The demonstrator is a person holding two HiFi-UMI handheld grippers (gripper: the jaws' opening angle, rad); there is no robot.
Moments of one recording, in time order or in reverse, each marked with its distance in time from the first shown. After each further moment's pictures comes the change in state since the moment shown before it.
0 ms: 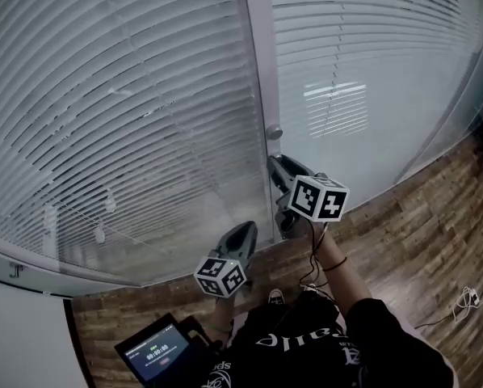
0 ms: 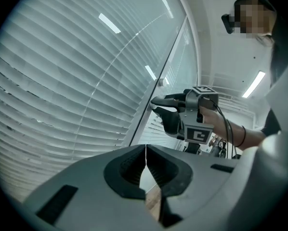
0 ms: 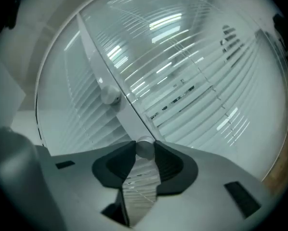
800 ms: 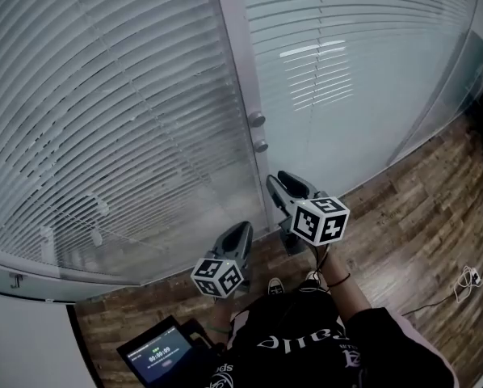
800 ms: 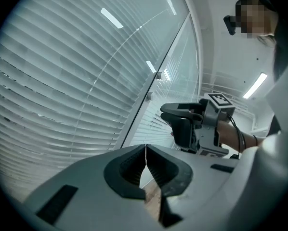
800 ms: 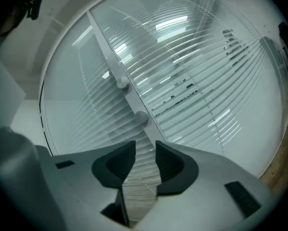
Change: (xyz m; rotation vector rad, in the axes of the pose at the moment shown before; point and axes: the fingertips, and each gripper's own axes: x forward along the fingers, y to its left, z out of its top) left arm -0.007 -0.009 -0.027 -0.027 0.055 0.000; right arm -0.056 -0.012 -0.048 -0.077 0.021 -0.001
